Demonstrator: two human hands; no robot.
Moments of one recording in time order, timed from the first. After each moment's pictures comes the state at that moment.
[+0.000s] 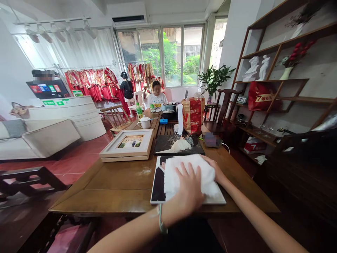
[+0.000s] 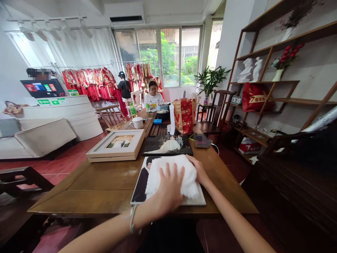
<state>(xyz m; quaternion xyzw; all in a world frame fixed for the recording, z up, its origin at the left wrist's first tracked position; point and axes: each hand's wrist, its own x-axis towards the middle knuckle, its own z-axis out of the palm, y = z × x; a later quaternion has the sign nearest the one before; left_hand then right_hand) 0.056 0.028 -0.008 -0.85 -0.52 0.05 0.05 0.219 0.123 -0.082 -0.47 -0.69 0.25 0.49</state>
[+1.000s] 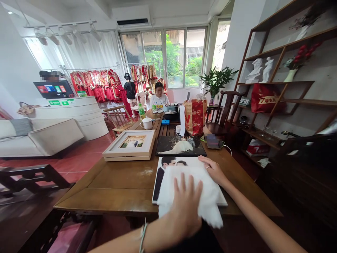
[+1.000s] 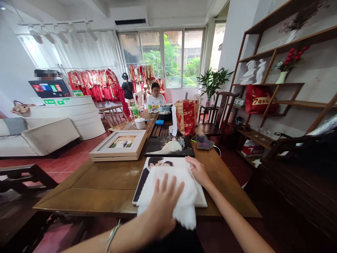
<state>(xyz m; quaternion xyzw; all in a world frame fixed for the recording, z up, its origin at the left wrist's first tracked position) 0.019 0.004 -0.029 -0.90 -0.44 0.00 -0.01 0.215 0.124 -0.084 -0.50 -0.69 0.21 0.48</state>
